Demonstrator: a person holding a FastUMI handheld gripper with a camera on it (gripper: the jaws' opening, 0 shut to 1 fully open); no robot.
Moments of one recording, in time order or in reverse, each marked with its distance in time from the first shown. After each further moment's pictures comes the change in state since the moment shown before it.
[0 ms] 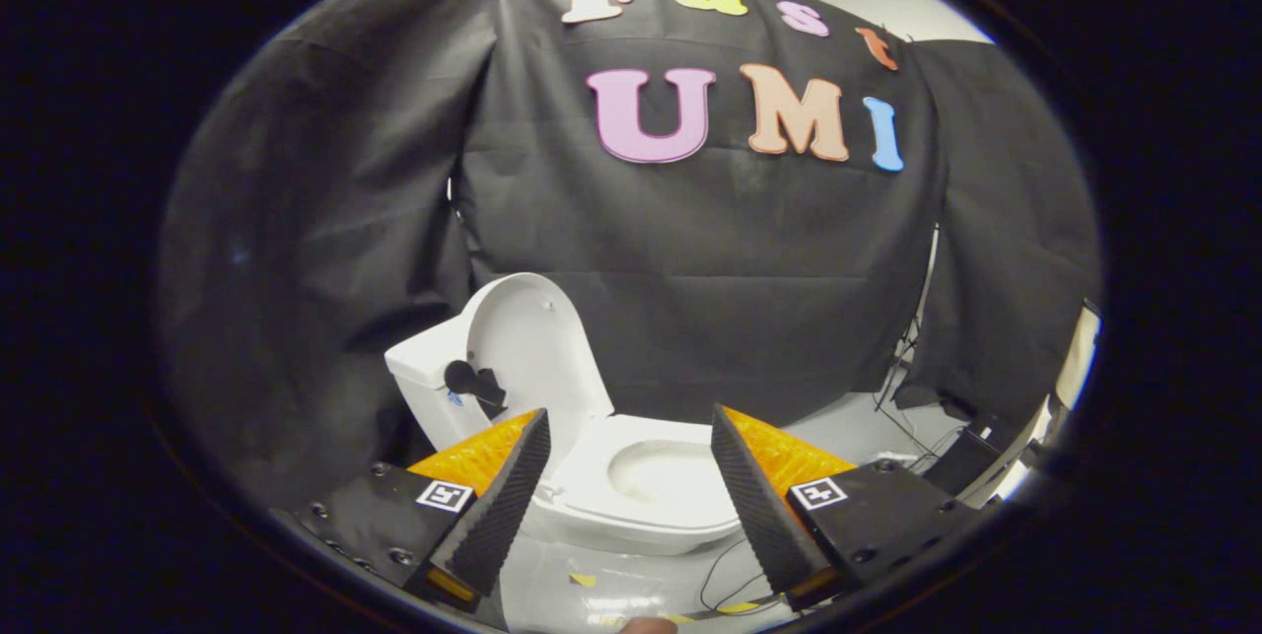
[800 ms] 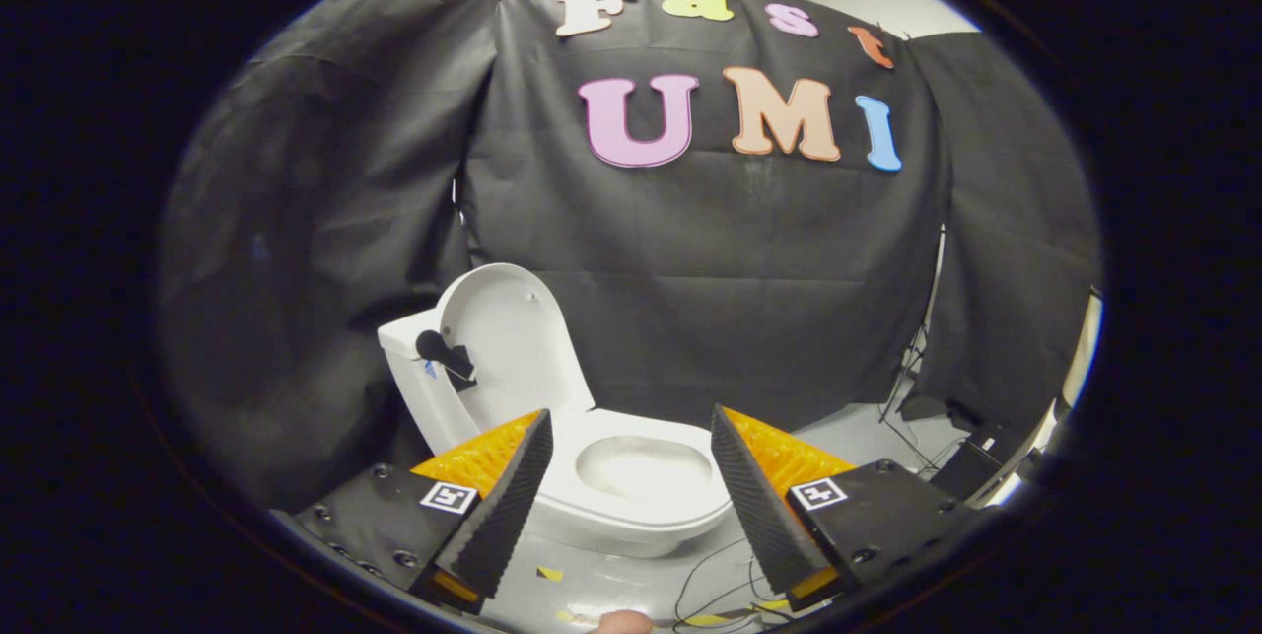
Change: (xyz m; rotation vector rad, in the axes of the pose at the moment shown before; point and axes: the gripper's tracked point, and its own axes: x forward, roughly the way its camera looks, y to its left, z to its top) arm -0.014 -0.079 -0.034 -0.029 -0.059 0.079
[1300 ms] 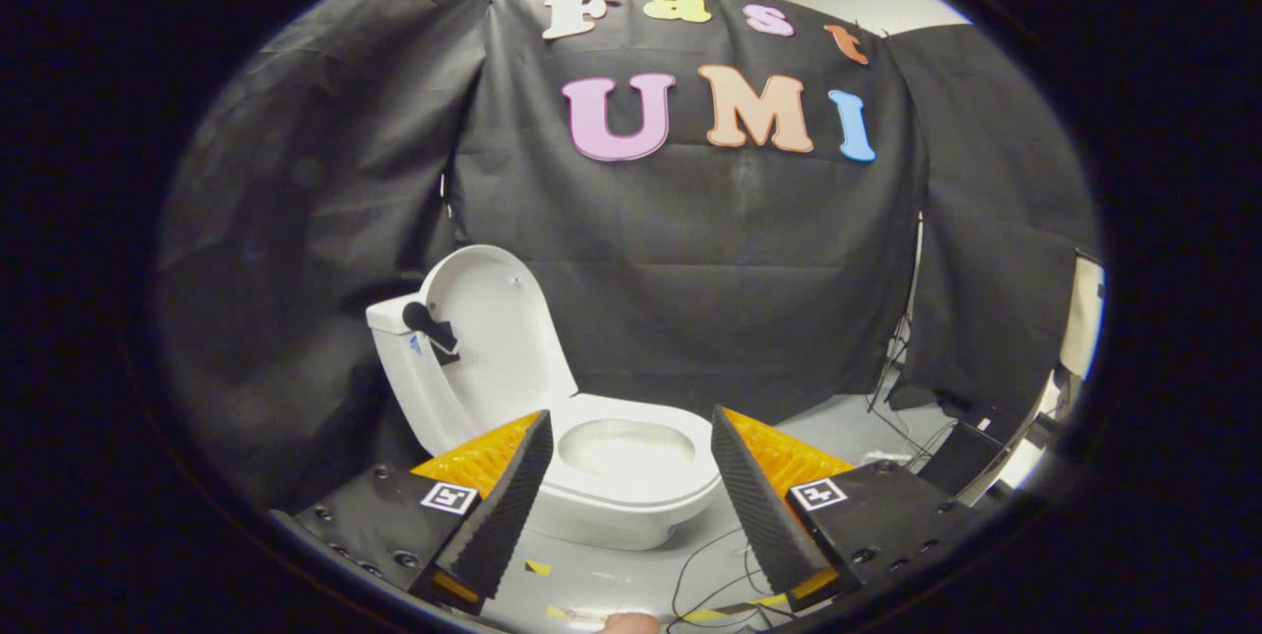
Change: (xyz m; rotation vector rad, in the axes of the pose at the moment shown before) arm -0.023 -0.012 -0.059 0.009 0.020 -0.042
